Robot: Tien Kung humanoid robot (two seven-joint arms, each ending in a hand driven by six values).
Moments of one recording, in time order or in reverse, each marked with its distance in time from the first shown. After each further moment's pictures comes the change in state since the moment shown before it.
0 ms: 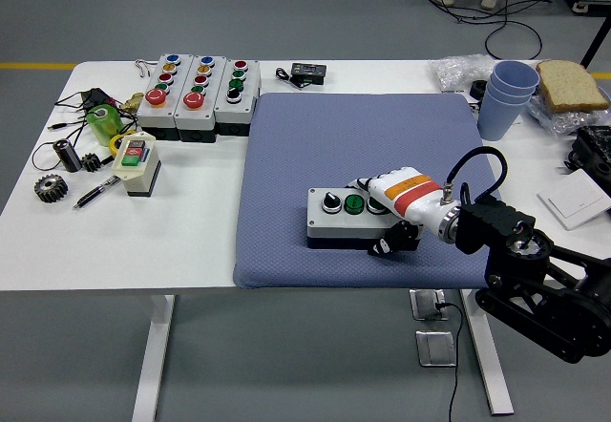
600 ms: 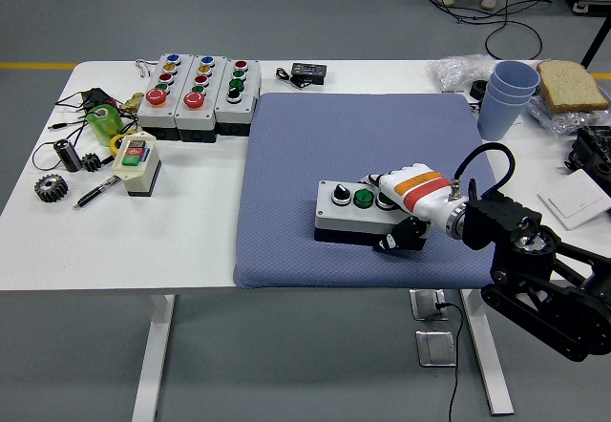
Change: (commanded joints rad) left arm -0.003 0.000 -0.008 0.000 0.005 0.000 0.001; right arm -0.014 -0.010 0.049 0.002 -0.039 0.038 0.009
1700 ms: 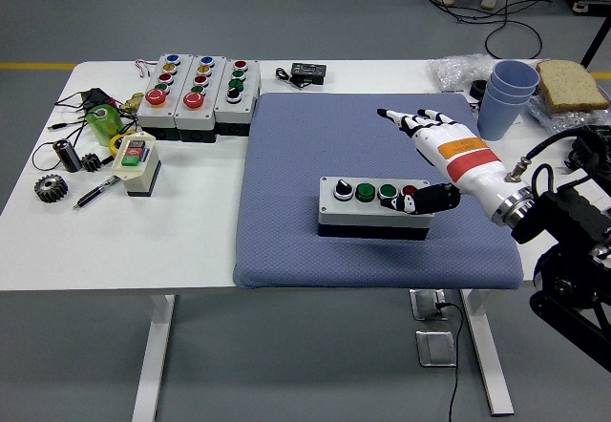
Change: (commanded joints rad) left arm -0.003 0.004 -0.018 0.000 0.013 0.002 0.001; right arm -0.209 -0.169 0.225 0.348 0.098 -0.151 0.000
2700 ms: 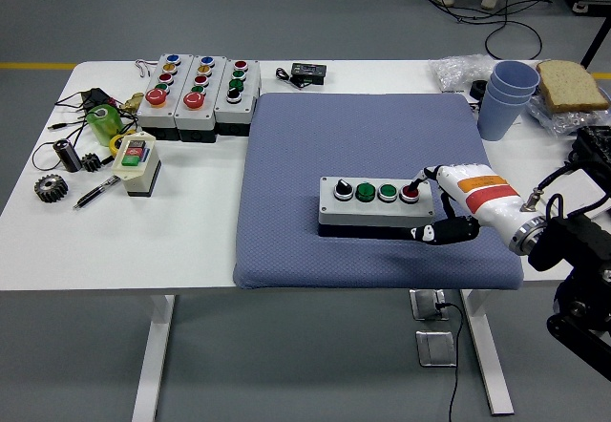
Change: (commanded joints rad) left arm 0.000 -0.005 0.021 0.000 -0.014 -0.002 -0.001; right arm -0.046 -0.023 0.001 -0.032 -0.009 0.109 -0.068
